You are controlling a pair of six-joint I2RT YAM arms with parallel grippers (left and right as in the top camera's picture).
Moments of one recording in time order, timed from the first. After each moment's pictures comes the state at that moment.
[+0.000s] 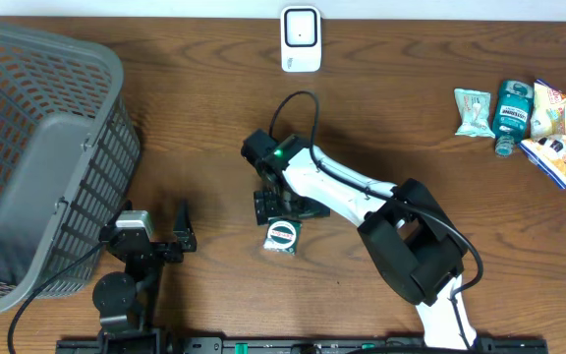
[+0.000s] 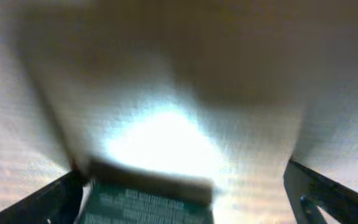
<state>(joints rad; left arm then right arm) 0.11 0.05 0.02 -0.10 0.16 -0.11 0.78 2.15 1.54 -1.03 -0.07 0.68</state>
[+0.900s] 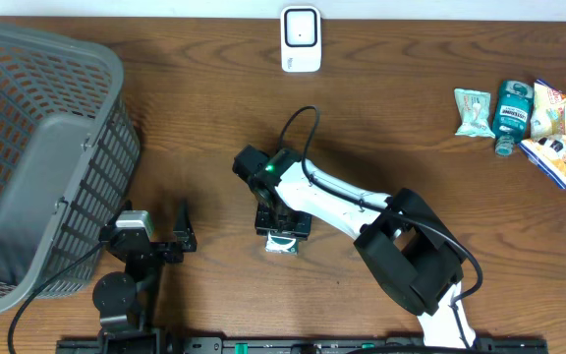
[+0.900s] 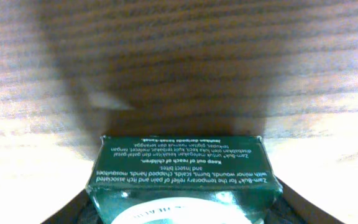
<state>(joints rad) 0.11 0.05 0.02 -0.10 0.16 -0.12 0.84 2.13 1.49 -1.02 -0.13 0.97</state>
